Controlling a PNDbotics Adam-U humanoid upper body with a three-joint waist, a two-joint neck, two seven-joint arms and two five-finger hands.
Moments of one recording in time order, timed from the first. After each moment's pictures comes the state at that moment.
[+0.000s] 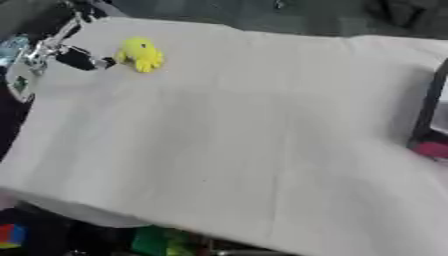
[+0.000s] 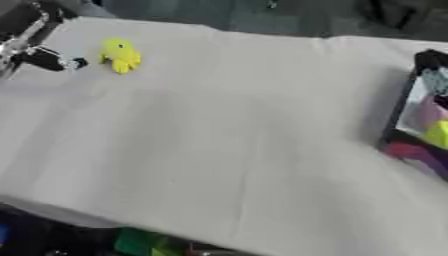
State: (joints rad) left arm -0.56 0.84 0.10 -0.95 -1.00 -0.29 0.04; right arm -0.55 -0.43 0.18 -1.79 0.98 -0.06 -0.24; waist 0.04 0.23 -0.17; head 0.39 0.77
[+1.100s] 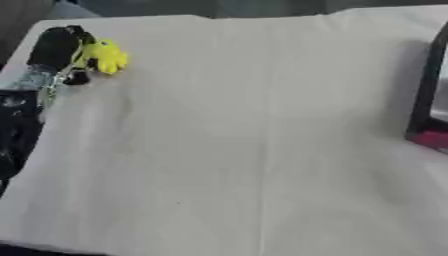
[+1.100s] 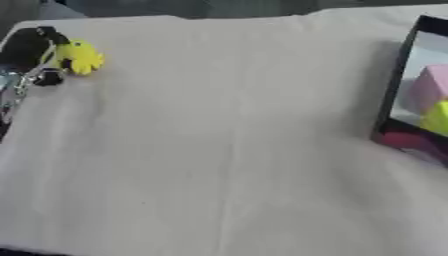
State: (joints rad) left arm -0.61 0.88 0.15 -0.77 -1.16 -0.15 0.35; right arm -0.54 -0.43 0.19 -1.83 0.89 -0.06 -0.26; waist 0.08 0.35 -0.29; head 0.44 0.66
